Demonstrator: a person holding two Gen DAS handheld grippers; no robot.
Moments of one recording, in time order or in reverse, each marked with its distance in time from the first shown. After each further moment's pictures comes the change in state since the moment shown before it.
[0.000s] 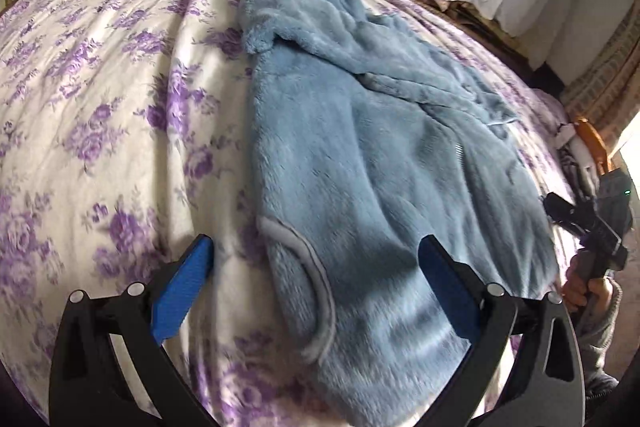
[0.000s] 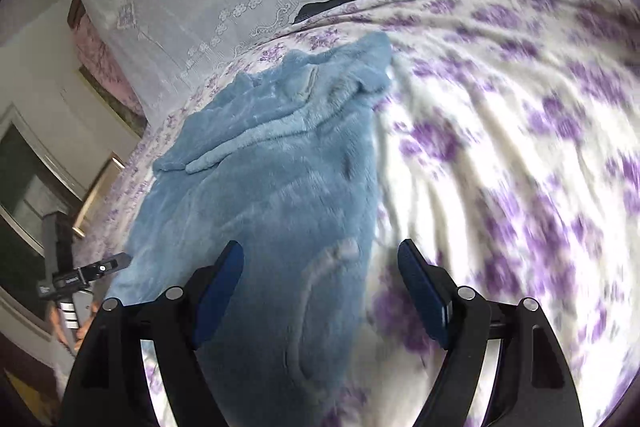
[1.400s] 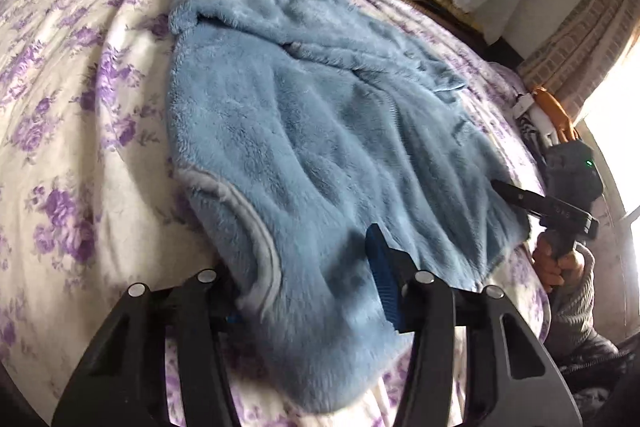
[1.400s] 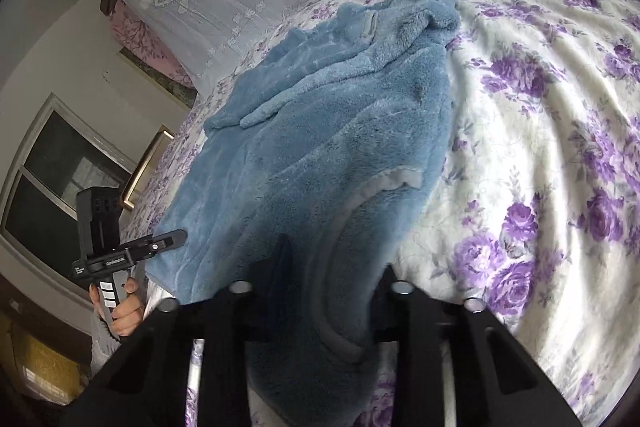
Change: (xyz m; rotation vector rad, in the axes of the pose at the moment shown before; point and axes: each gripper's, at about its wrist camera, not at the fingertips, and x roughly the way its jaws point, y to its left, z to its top) left arm 0.009 -0.025 -0.009 0.074 0.061 -0.152; right arm 0.022 0.022 -0.016 -0.008 0.118 0.203
